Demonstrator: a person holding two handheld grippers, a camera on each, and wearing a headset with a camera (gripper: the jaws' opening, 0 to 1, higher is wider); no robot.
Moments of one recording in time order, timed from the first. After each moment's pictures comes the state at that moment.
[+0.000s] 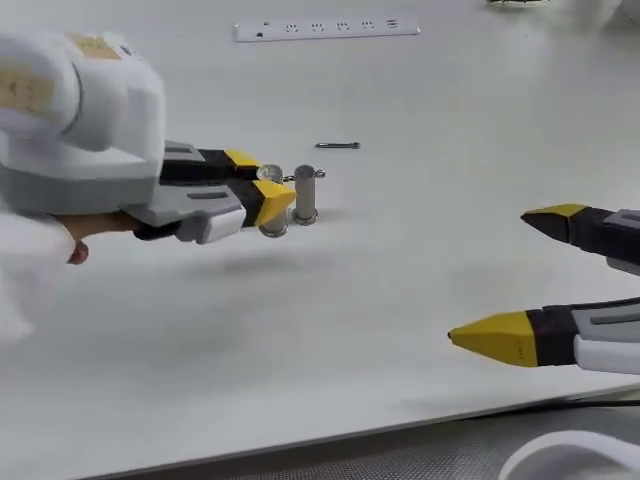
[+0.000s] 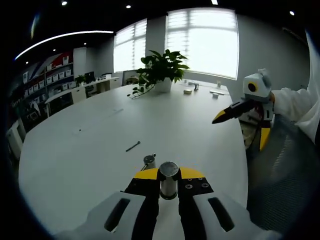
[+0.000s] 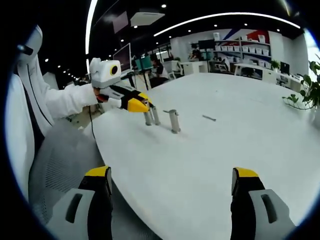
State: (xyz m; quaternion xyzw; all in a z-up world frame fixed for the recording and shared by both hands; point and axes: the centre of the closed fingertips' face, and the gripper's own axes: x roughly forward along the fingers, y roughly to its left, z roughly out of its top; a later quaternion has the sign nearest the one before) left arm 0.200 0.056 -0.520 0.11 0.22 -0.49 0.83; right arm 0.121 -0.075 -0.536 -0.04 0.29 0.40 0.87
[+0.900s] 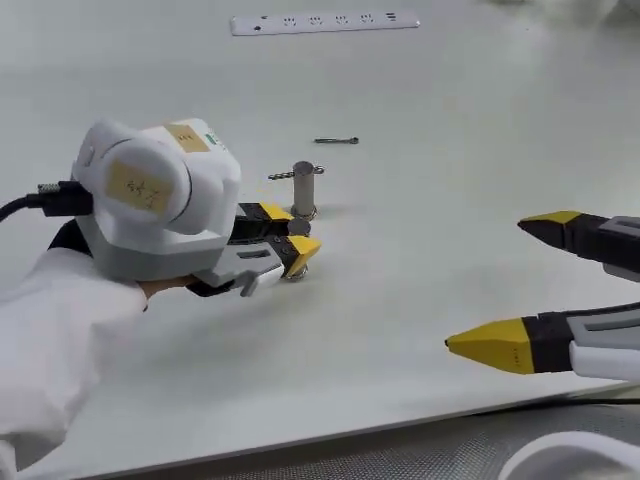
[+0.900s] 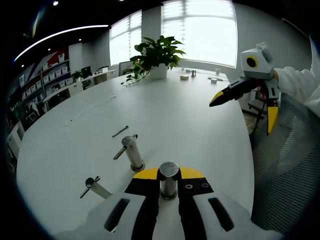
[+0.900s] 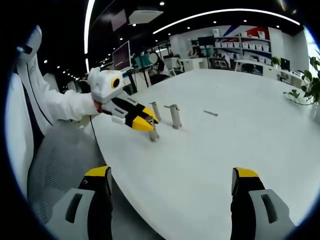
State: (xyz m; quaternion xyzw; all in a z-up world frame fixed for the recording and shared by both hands) left arm 0.180 0.042 -0.563 0.14 0.25 -0.49 0.82; right arm 0.117 -0.069 -0.543 -0.04 0.31 0.40 0.86
